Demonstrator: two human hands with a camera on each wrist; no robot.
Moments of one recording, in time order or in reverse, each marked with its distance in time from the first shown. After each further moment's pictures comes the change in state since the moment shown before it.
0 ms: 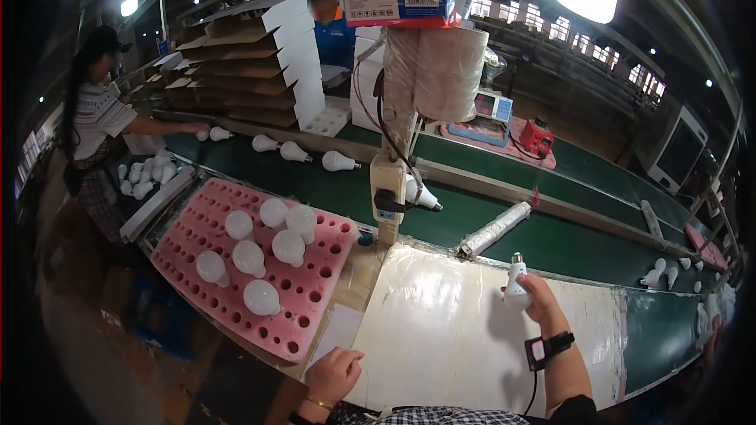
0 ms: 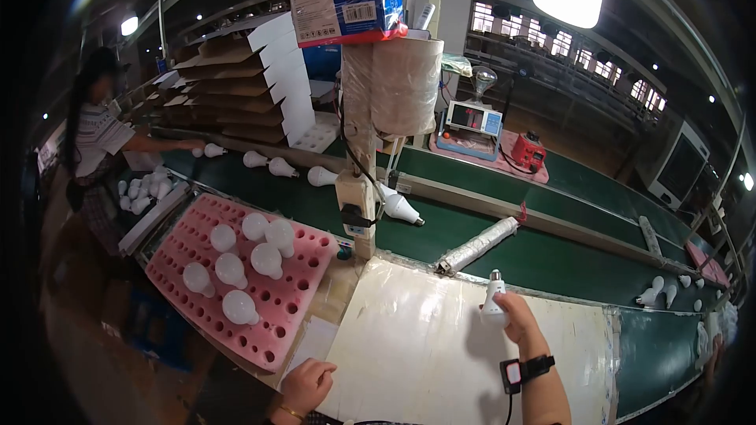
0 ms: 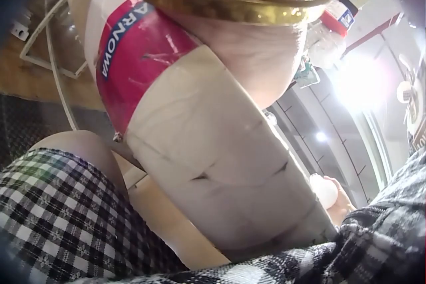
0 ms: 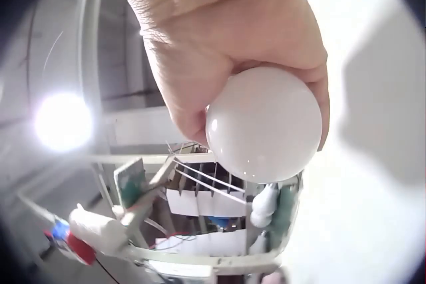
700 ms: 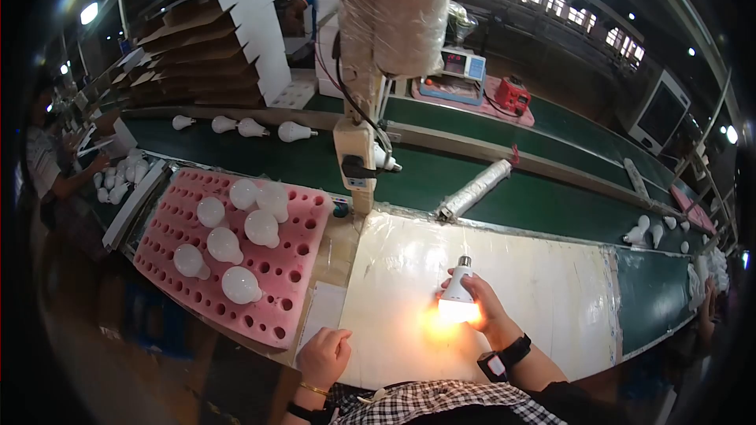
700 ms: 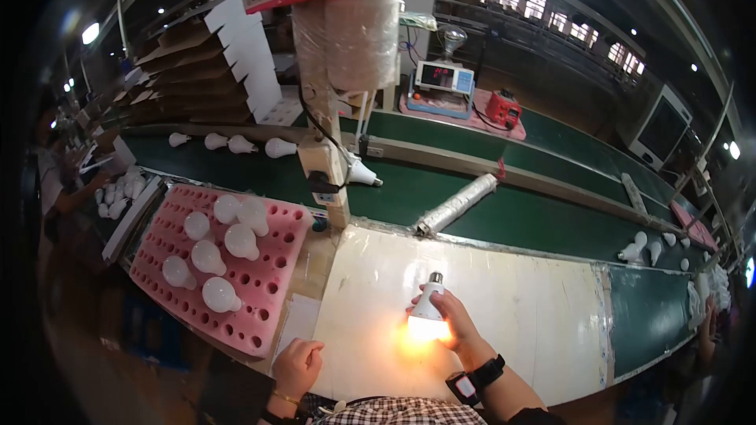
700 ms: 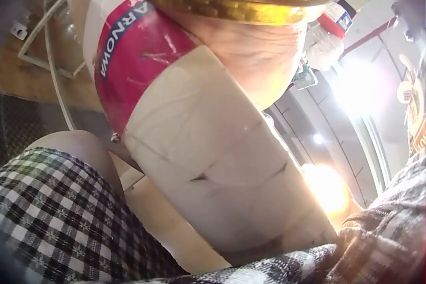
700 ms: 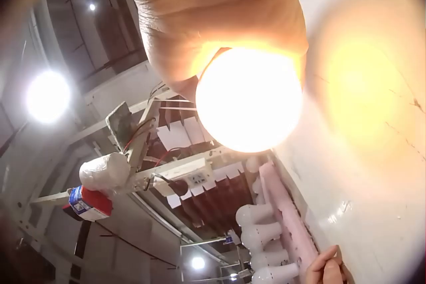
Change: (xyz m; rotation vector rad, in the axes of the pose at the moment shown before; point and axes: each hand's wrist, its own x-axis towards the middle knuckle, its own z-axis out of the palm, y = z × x) left_hand 0.002 0.005 -0.002 0.010 -0.062 -0.037; right_hand -0.052 0.068 0.095 0.457 -0.215 0.116
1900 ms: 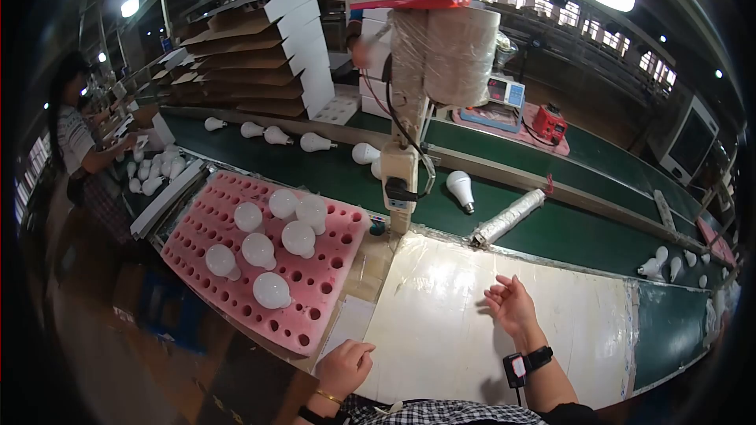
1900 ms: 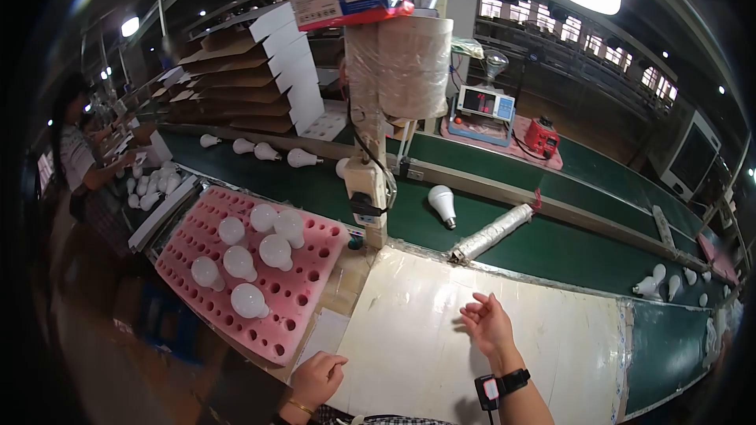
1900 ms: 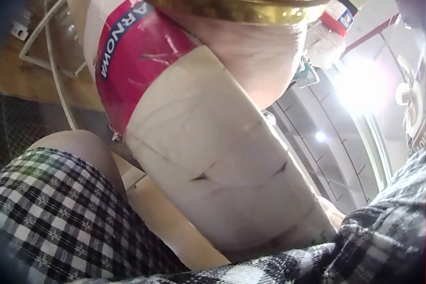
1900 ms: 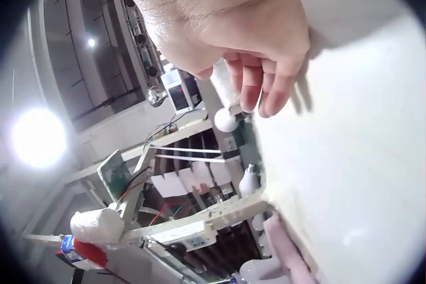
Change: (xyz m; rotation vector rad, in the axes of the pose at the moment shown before) left_hand -0.001 -0.002 0.000 -0.014 0.027 -0.006; right_hand 0.033 -0.027 -0.034 0.020 0.209 -0.110
